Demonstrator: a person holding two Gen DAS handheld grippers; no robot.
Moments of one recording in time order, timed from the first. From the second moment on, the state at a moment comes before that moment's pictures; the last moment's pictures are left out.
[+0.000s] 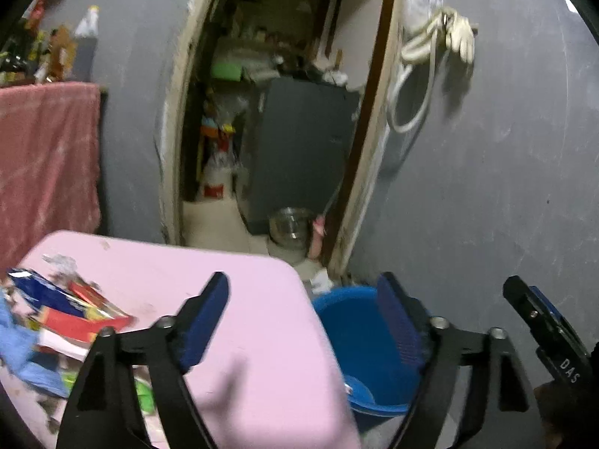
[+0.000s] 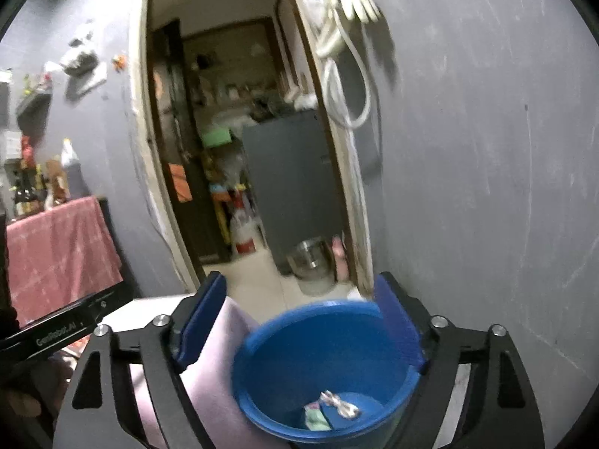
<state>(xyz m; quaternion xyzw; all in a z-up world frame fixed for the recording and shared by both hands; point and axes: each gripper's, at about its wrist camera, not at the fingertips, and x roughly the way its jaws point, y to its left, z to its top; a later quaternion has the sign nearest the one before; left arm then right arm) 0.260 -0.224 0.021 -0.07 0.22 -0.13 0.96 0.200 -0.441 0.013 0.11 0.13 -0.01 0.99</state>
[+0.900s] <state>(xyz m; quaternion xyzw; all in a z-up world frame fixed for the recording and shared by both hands) 0.136 -0.026 0.043 -0.06 0.12 0.03 0.99 0.152 -0.291 0.042 0.08 0.05 0.12 0.99</state>
